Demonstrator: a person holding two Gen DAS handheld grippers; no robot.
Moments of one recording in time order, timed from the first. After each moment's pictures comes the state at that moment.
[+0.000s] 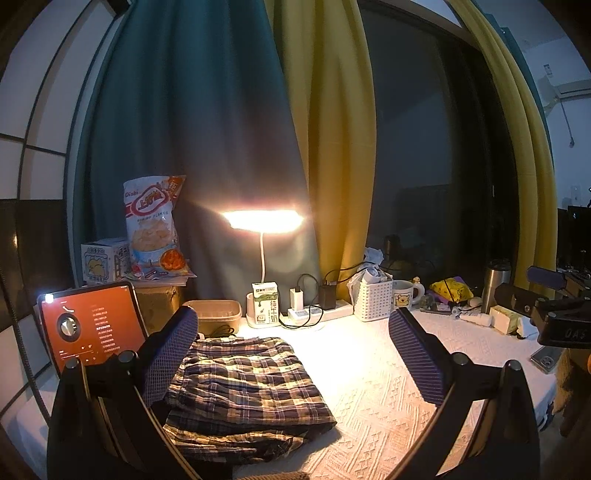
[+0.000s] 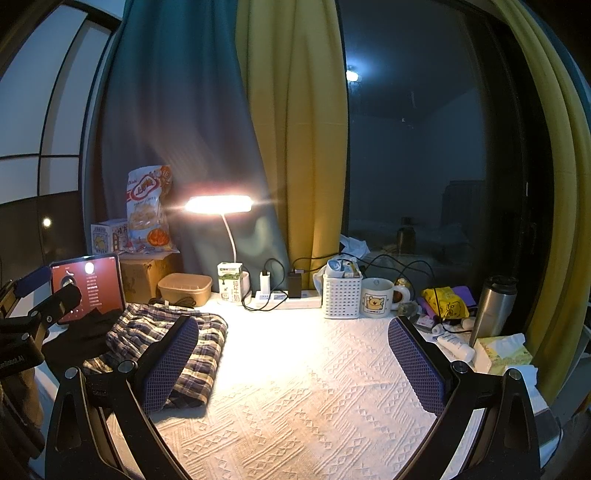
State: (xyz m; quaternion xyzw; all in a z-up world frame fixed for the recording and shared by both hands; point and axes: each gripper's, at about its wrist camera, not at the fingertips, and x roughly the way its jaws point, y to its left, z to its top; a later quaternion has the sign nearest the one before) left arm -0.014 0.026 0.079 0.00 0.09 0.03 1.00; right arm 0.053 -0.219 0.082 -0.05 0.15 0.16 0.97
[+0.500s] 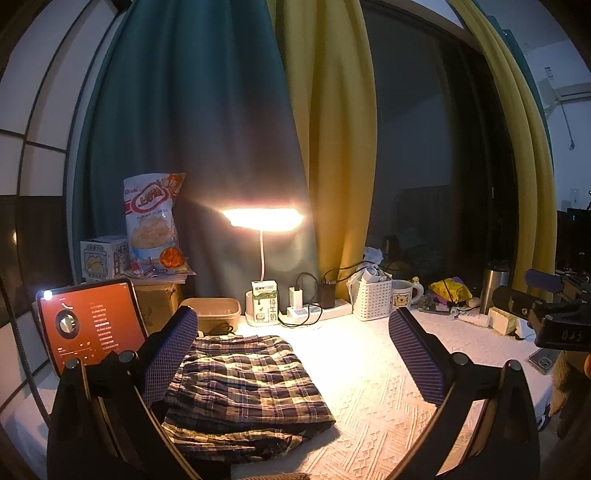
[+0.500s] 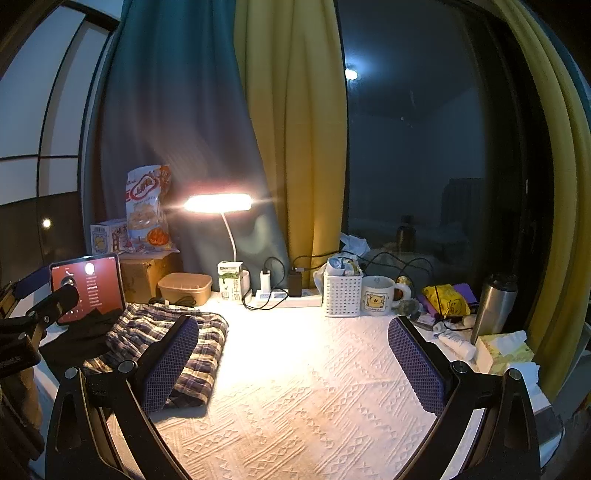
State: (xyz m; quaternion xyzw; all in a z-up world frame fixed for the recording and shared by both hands) left arm -0.014 0.026 0.078 -0.01 0.09 0.03 1.00; right arm 0.054 -0.218 0.078 -0.05 0.15 0.16 0.97
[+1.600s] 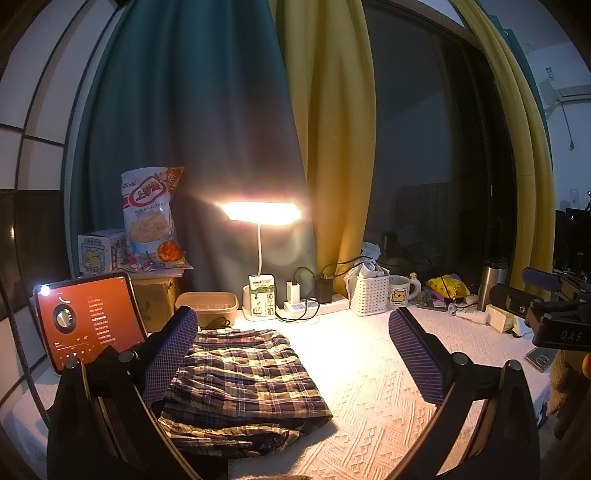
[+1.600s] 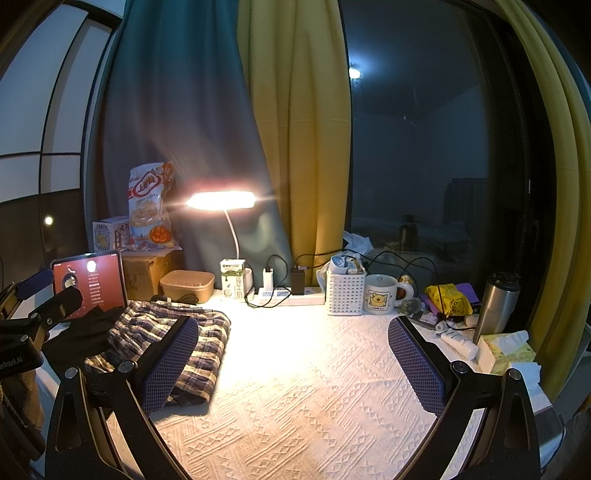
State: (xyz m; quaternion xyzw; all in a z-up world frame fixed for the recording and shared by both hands) left arm -0.015 0.025 0.074 -0.01 0.10 0.03 0.99; right arm 0.052 -0.214 0.078 -0.05 0.15 0.16 0.97
